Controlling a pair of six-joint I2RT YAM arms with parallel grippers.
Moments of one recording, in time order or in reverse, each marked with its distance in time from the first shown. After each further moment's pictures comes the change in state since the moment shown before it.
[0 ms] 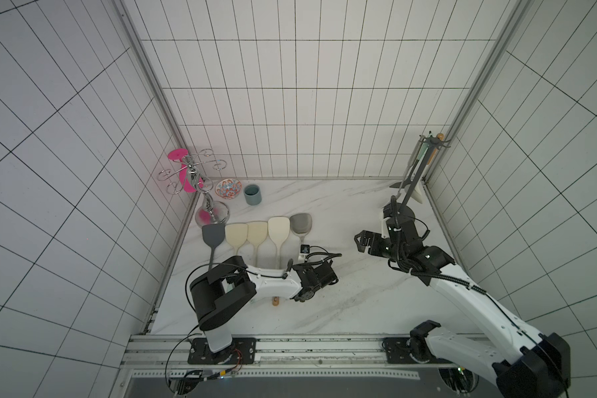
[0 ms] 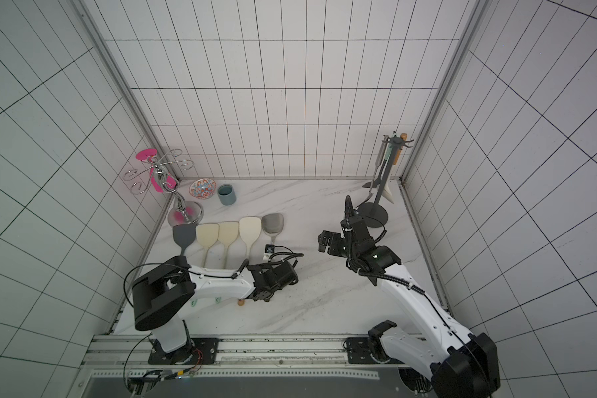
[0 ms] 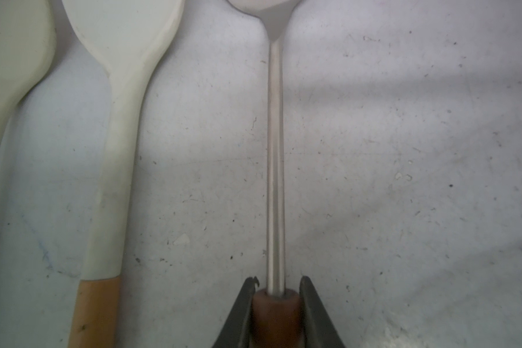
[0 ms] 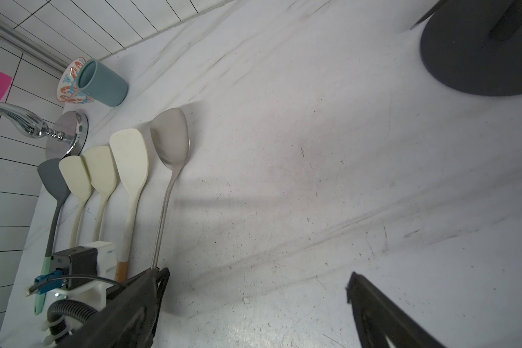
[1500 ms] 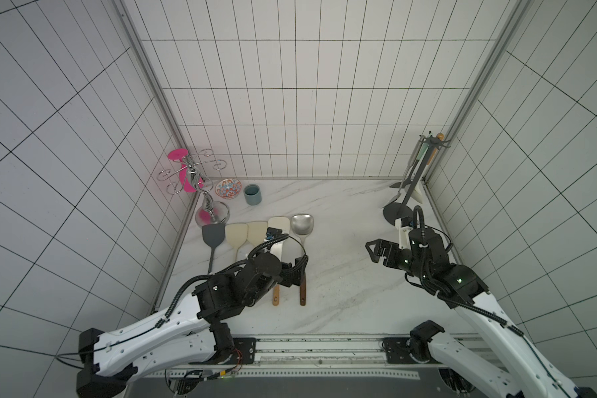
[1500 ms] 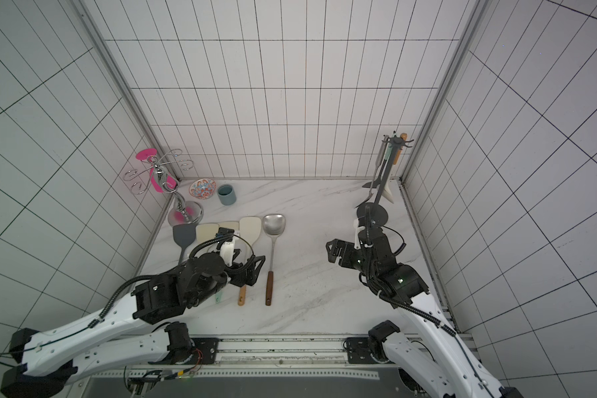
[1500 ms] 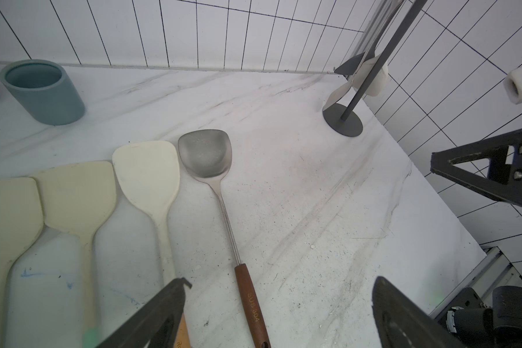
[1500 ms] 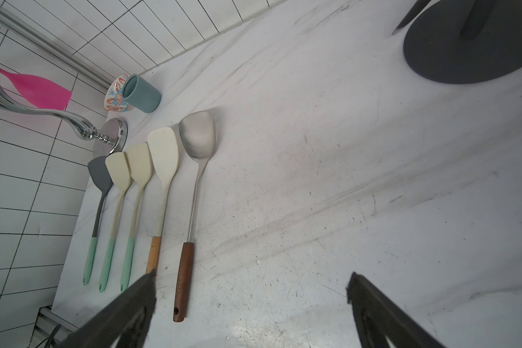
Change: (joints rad) left arm -0.001 -0.912 -0.024 -0.164 0.172 0.385; right arm -0.006 -0.258 -0.003 -0.193 -0.034 0.034
